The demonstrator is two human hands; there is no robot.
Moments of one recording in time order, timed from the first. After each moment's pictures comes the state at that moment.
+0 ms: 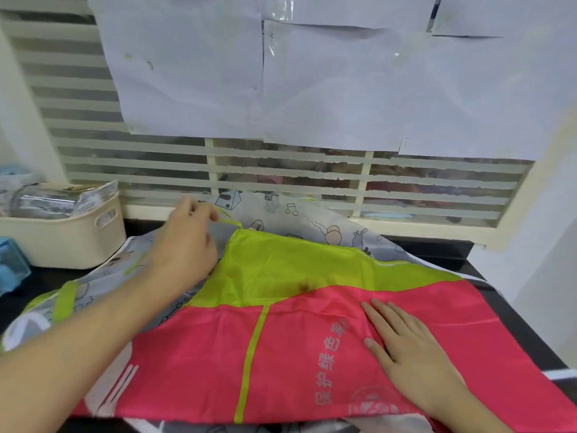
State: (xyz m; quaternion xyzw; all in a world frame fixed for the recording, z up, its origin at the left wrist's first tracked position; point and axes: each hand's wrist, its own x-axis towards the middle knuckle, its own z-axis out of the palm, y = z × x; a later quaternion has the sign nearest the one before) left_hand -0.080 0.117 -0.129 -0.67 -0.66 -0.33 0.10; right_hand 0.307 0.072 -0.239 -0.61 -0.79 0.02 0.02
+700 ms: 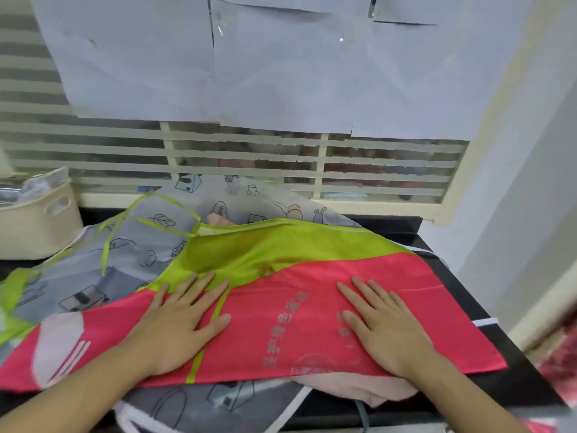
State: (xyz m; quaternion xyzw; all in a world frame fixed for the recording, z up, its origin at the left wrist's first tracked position) left_hand -0.042 0.045 -0.234 -0.77 -0.63 -0.01 -0.06; right_hand 0.347 0.048 -0.237 -0.64 -0.77 0.05 0.02
